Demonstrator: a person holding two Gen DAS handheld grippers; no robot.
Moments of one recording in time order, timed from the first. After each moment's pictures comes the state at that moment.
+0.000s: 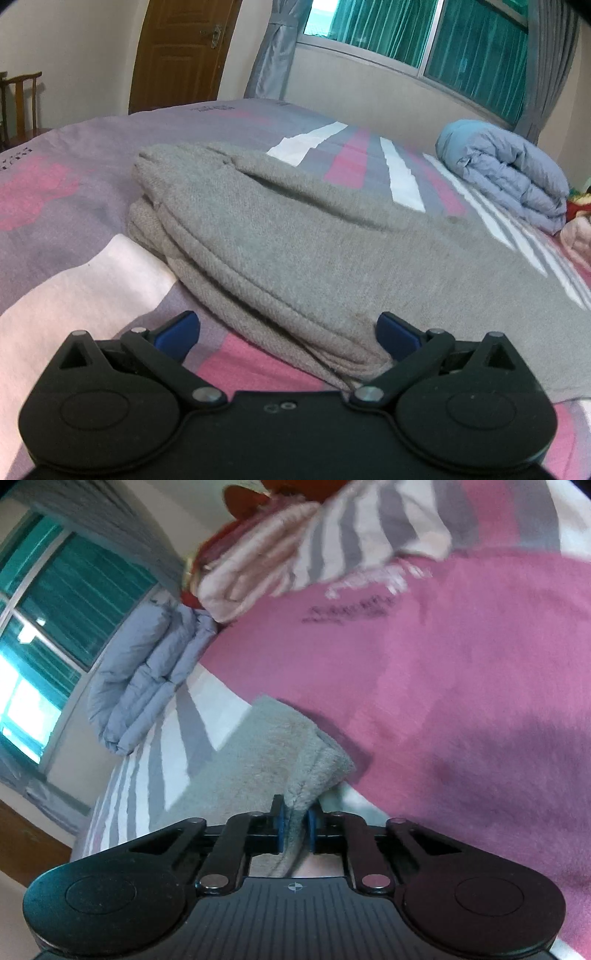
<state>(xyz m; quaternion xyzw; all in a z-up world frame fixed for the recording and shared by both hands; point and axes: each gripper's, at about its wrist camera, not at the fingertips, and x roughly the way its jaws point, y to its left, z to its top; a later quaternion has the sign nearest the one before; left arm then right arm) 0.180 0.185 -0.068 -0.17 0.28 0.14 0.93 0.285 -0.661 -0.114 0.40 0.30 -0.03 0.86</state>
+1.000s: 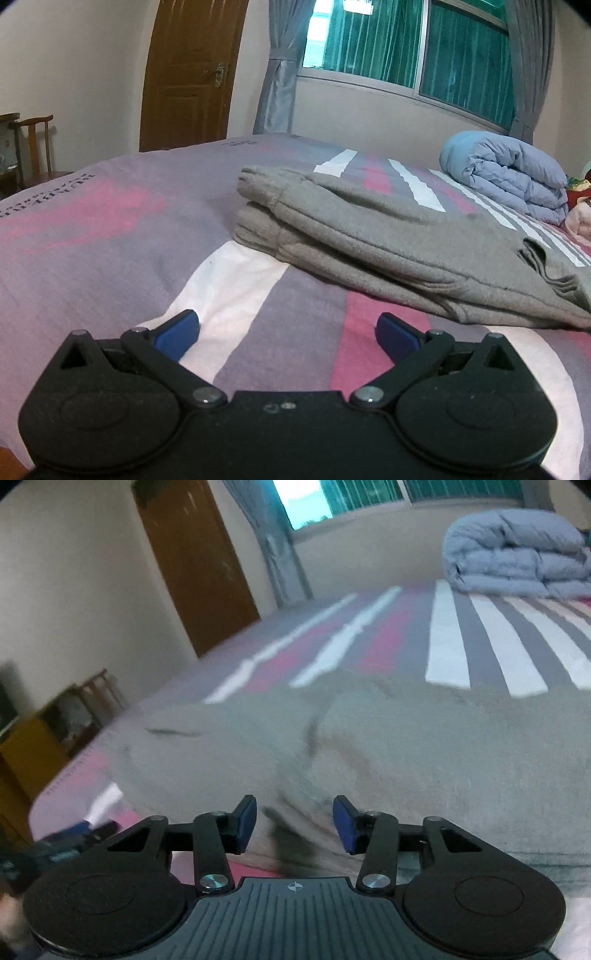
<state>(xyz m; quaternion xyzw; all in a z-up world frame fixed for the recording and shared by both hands) 0.108 0.213 -0.081 -0.11 0.24 0.16 0.95 0.215 -0.222 -0.061 0.08 0.32 0.39 0.86</state>
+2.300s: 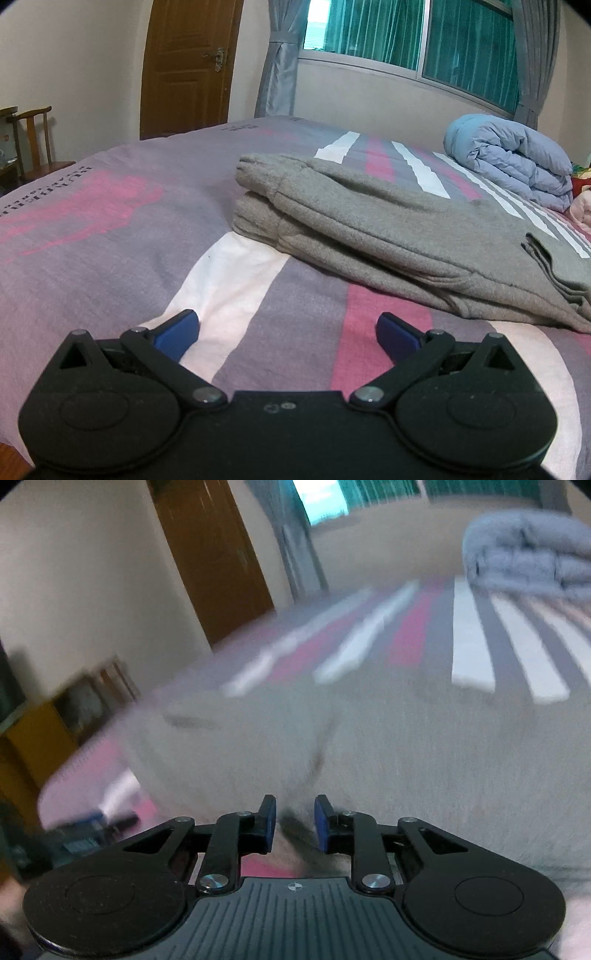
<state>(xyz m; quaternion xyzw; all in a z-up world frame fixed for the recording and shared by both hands) 0.112 0.214 -0.076 -0.10 0.27 0.16 0.94 0.208 -0.219 -0.044 0.07 0.31 0.41 0.86</state>
